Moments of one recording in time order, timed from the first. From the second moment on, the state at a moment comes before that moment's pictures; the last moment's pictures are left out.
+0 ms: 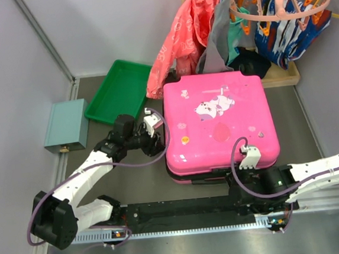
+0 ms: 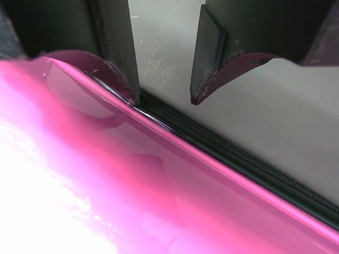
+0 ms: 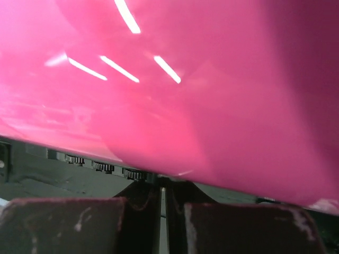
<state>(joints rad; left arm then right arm) -0.48 1.12 0.72 -0.24 0.59 0.17 1.70 0.73 0.62 -1.10 0.85 1.64</state>
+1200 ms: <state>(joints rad) -0.51 1.13 0.71 -0.18 0.53 0.17 1.69 1.32 0.93 -0.82 0.85 1.00</state>
